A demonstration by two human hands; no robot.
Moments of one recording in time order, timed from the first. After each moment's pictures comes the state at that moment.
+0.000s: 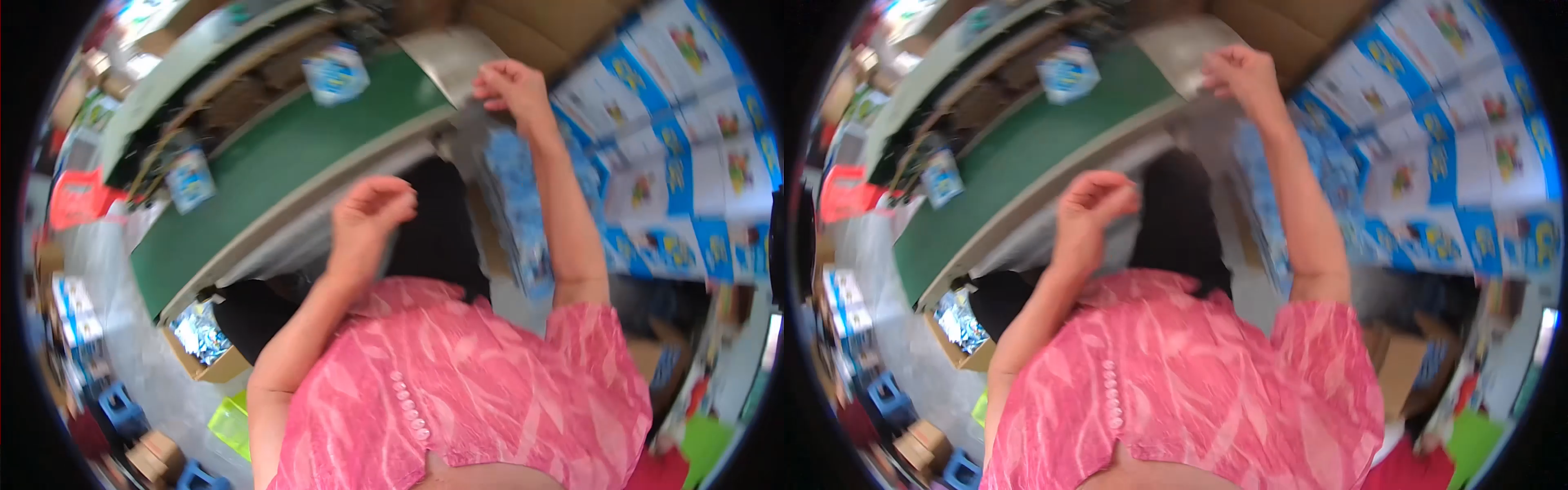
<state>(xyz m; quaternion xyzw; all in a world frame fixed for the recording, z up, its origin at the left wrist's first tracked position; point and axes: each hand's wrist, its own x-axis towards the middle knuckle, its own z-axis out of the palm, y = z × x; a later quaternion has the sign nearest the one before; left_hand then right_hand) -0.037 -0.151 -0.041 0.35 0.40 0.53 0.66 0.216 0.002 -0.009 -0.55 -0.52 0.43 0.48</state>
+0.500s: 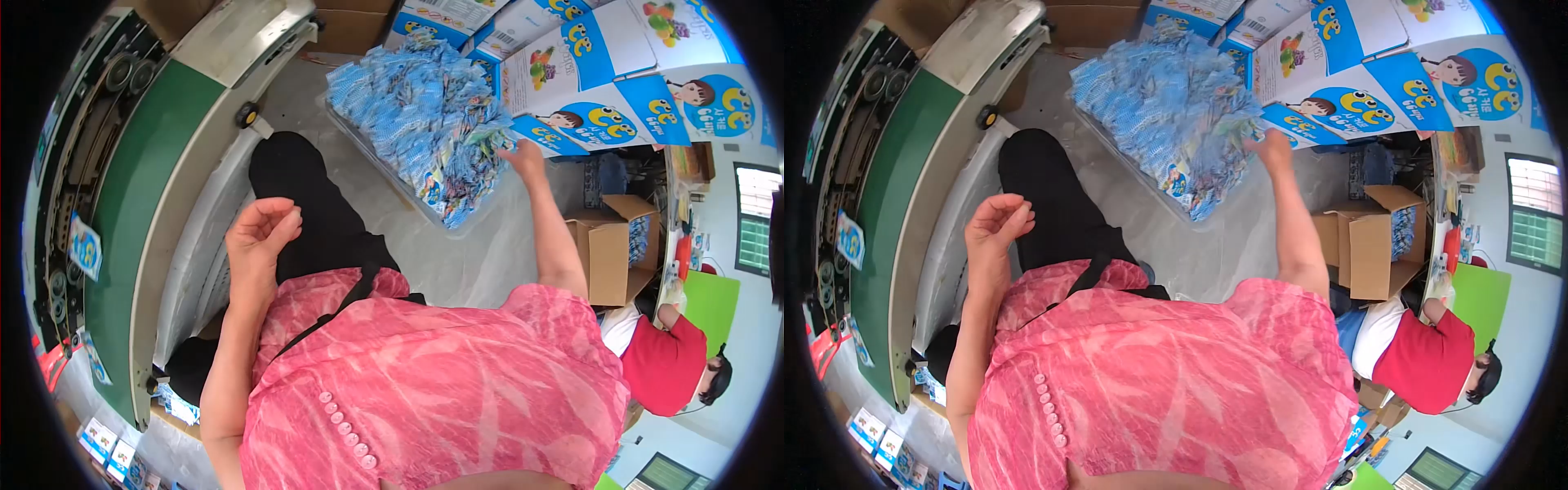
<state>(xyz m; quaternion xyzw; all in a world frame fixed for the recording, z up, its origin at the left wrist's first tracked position) 0.026 -0.161 -0.070 0.43 0.45 0.35 0.70 0.540 -0.275 -0.169 -0.89 -0.45 0.03 0.01</state>
